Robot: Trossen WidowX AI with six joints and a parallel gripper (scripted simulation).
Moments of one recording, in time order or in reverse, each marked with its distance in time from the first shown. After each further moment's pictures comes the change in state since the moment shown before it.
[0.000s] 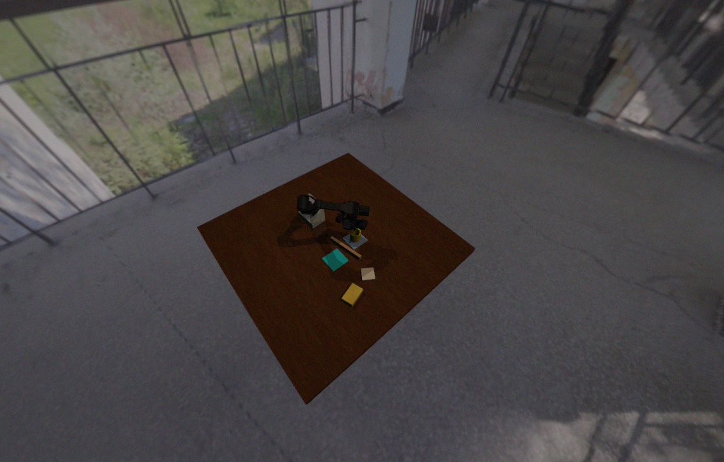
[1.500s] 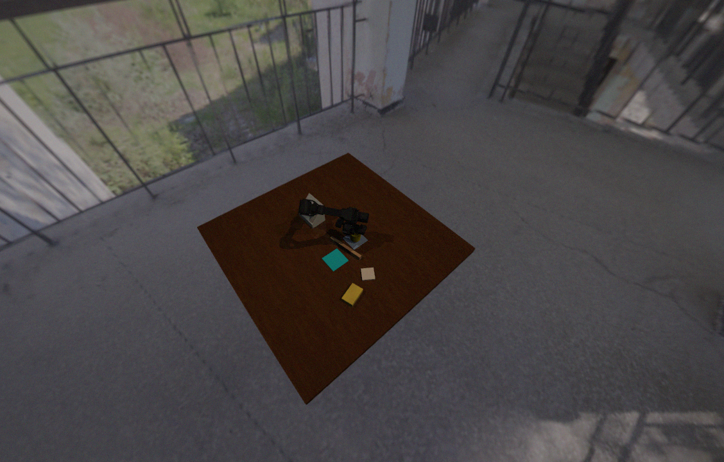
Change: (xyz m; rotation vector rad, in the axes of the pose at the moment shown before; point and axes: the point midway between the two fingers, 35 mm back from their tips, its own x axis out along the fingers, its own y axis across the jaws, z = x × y) arm 0.050 -0.004 0.000 -0.002 -0.004 -0.009
